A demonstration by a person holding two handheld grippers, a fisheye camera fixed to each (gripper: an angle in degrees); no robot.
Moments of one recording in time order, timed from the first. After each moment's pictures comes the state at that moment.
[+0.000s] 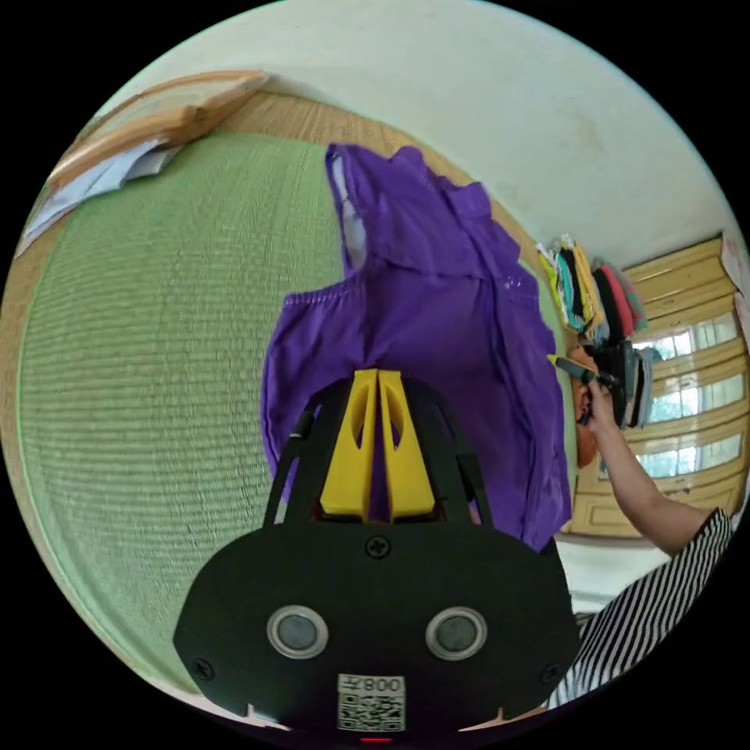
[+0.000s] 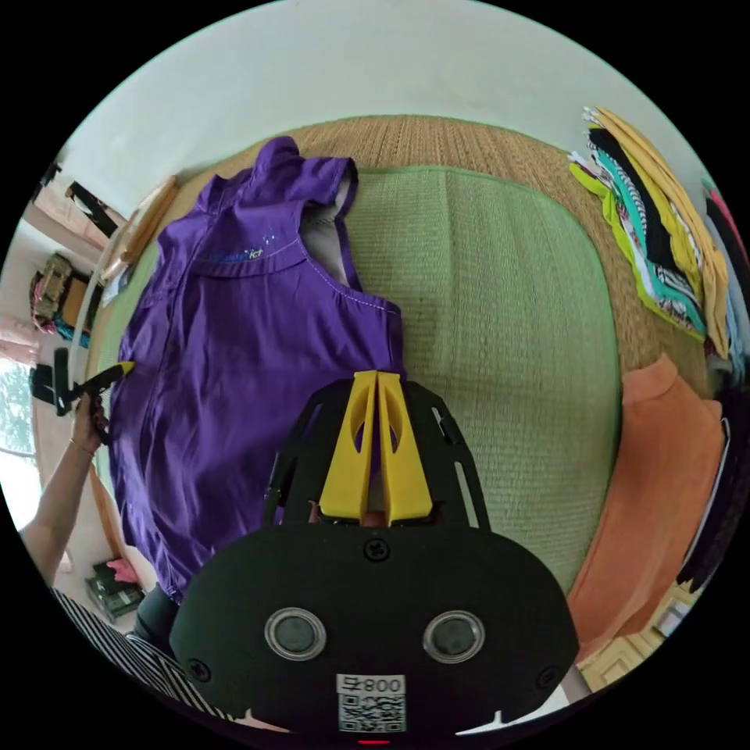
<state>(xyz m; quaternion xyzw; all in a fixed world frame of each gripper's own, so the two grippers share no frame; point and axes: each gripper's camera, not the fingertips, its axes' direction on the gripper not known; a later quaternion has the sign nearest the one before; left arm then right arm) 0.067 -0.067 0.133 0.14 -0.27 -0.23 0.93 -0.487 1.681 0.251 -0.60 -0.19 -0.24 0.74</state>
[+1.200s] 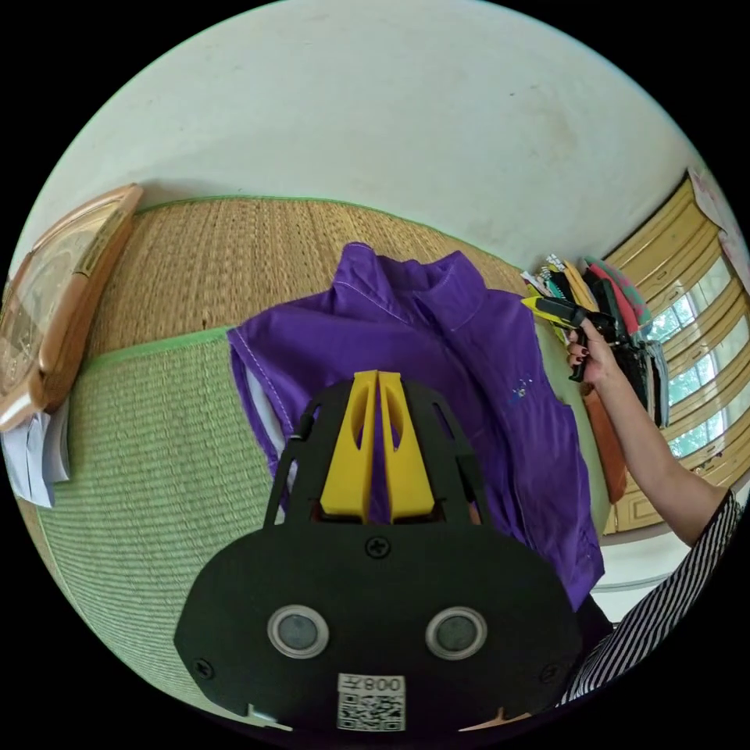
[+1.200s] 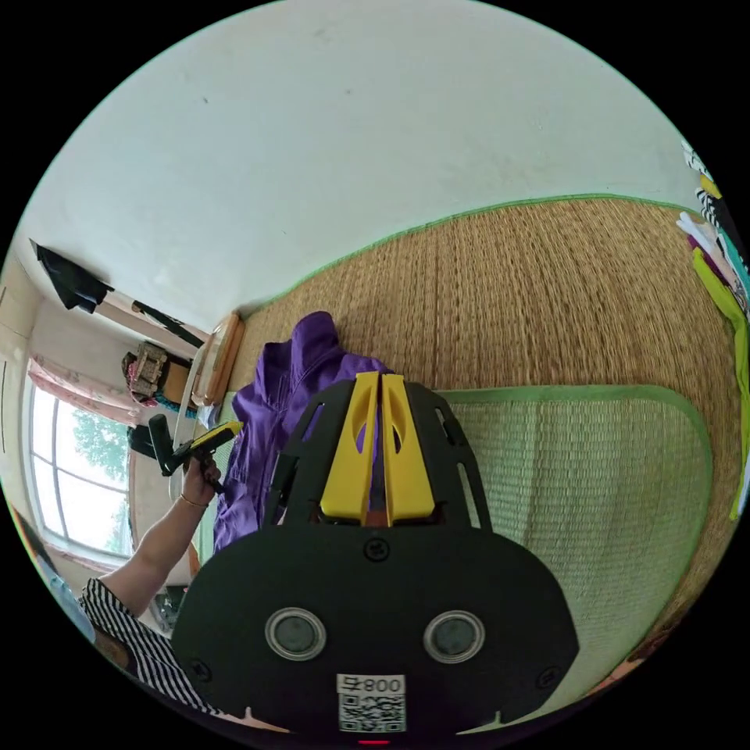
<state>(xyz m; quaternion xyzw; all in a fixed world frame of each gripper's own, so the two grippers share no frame) 0.102 -0.355 -0.074 0.16 -0.33 -0.11 0.92 -0.568 1.685 0.495 -0.57 -0.35 -0.06 0.74</state>
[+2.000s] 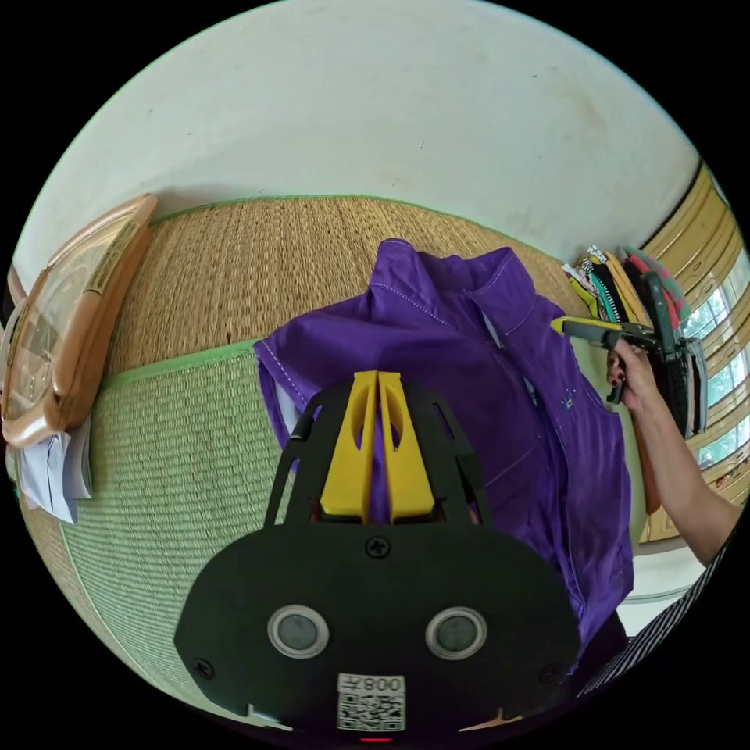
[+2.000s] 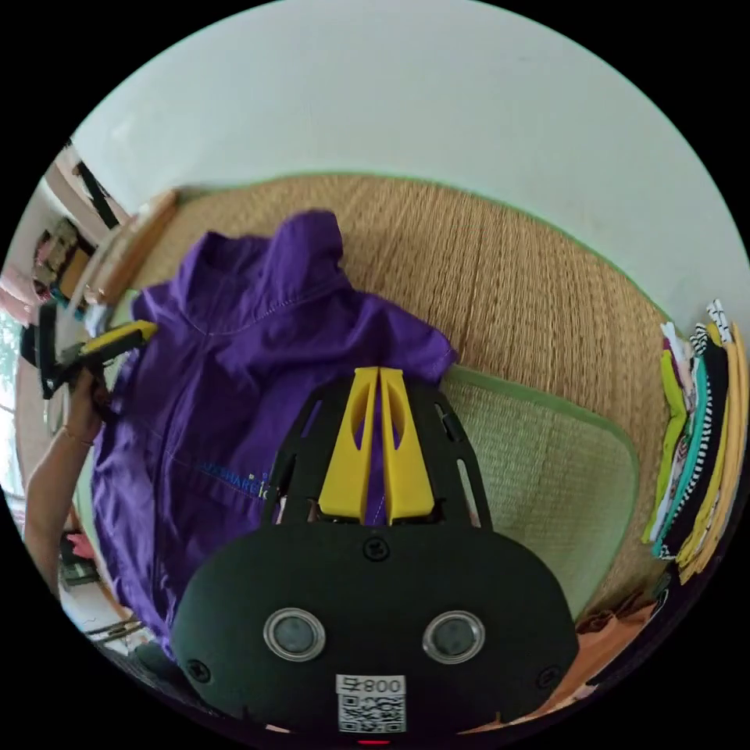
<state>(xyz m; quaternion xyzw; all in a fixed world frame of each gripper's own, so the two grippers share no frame) 0.075 -0.392 -0.065 0.14 -0.40 -0.11 0.90 -0.769 1.730 0.383 -0.54 -0.23 -0.32 0.74</state>
